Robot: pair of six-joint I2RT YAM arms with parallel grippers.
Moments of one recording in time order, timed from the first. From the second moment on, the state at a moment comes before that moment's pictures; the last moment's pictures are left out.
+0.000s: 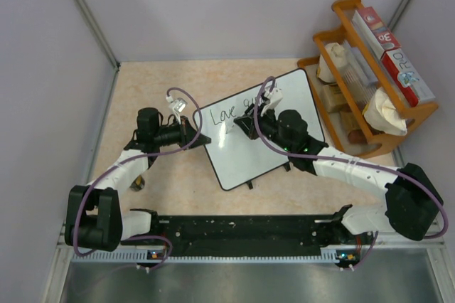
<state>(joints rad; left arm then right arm) -0.13 1.24 0.62 0.13 0.97 -0.29 0.81 1.31 0.79 0.42 0.00 0.36</state>
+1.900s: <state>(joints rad) -0.13 1.24 0.62 0.12 0.96 -0.29 0.81 1.28 0.79 0.37 0.09 0.37</state>
